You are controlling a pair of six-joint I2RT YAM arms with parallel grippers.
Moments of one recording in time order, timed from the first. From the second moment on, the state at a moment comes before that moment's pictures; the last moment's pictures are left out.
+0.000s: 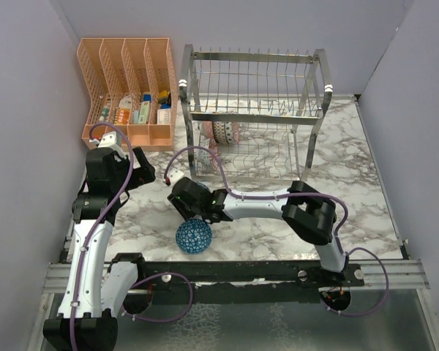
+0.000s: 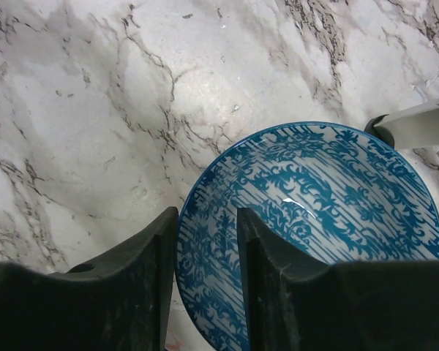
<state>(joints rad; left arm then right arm) 0.02 0.80 0.89 -0.67 0.10 -0.34 1.19 2.04 1.39 -0.08 0.24 0.22</state>
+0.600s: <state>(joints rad) 0.02 0.79 0.89 -0.67 0.10 -0.34 1.21 2.00 1.38 -0.12 0.32 0.21</state>
